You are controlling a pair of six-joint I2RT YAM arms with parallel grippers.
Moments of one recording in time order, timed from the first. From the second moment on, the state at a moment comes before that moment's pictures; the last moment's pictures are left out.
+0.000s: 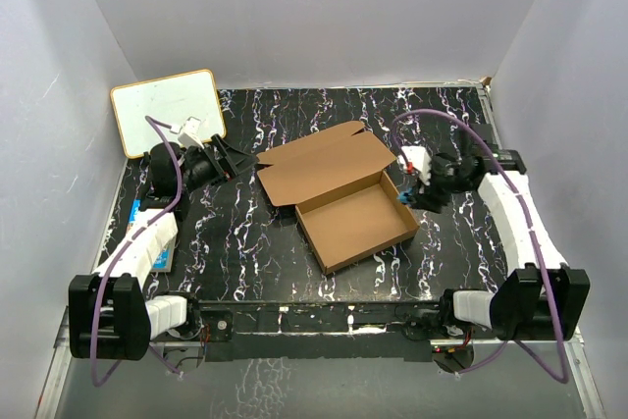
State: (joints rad) left arm -0.05 1.17 0.65 0.20 0.64 -0.71; right arm -0.09 1.24 1.10 -1.10 -0.71 -1.36
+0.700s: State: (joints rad) left arm -0.06 1.18 0.55 0.19 0.67 -0.85; right arm 0.52 1.65 1.02 -0.62 -0.43 -0.73
